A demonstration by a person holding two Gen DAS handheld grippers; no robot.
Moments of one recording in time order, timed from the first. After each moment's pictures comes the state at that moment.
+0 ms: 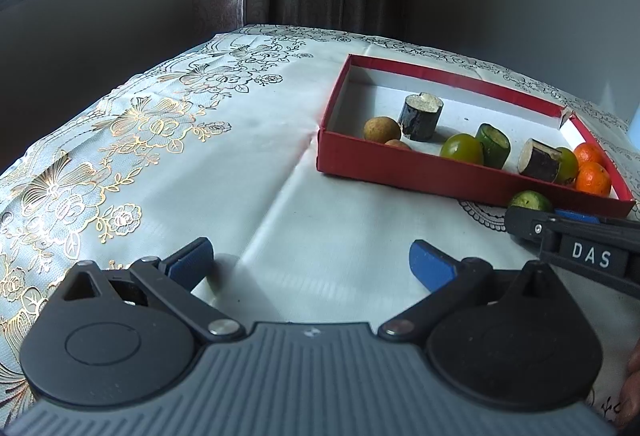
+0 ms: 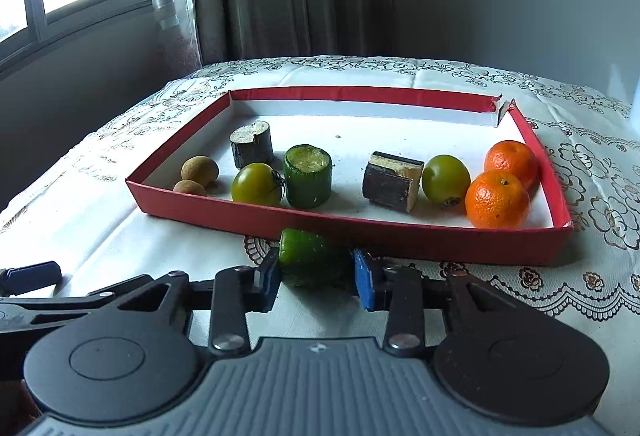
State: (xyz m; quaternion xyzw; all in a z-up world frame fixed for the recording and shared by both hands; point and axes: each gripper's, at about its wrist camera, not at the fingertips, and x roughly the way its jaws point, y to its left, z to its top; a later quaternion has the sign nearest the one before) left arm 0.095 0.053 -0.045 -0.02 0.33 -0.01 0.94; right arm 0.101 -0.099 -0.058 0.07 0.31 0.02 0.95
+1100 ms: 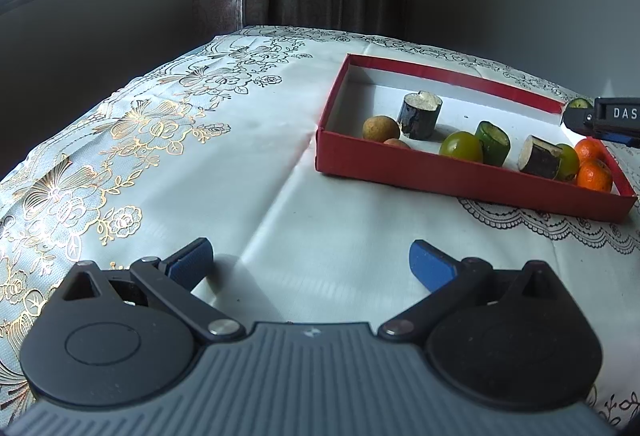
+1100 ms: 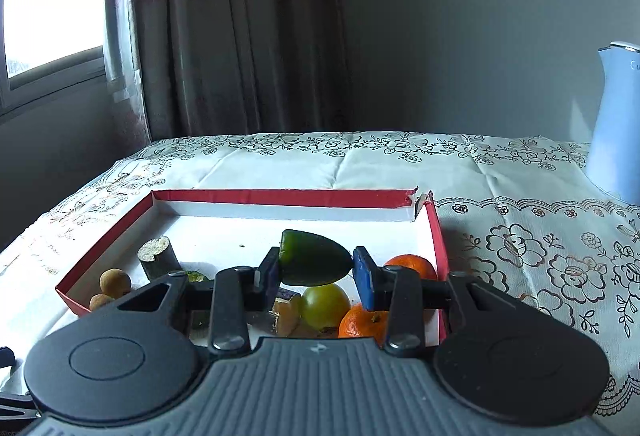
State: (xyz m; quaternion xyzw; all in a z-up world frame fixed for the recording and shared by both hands) left arm 0.094 0.051 -0.044 -0.01 0.33 -0.01 0.94; right arm 0.135 -0.170 -0.024 0.06 0.24 -0.04 0.97
